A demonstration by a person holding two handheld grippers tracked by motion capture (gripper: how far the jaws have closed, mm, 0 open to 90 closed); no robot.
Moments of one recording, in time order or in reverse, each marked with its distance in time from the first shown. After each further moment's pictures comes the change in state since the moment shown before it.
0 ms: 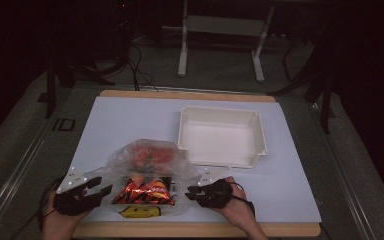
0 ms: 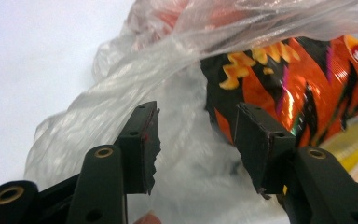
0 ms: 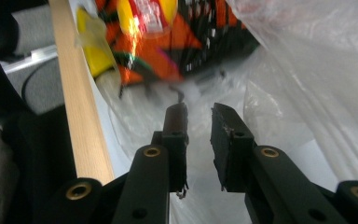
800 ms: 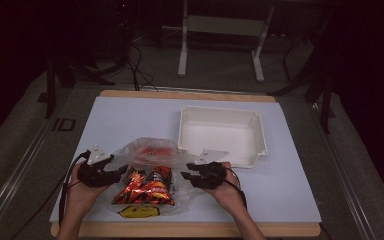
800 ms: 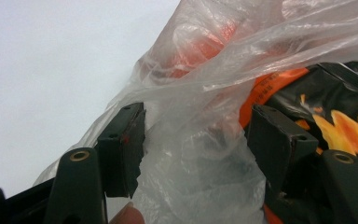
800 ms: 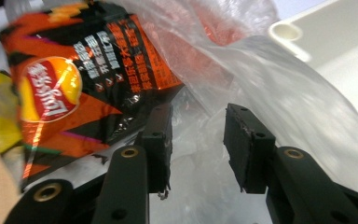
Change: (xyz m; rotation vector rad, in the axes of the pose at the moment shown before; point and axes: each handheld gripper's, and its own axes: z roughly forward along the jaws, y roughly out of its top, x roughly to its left) left arm 0.010 0.045 0.063 0.038 0.043 0.049; right arm -0.033 0.025 0.025 -0.066 -0.153 0.077
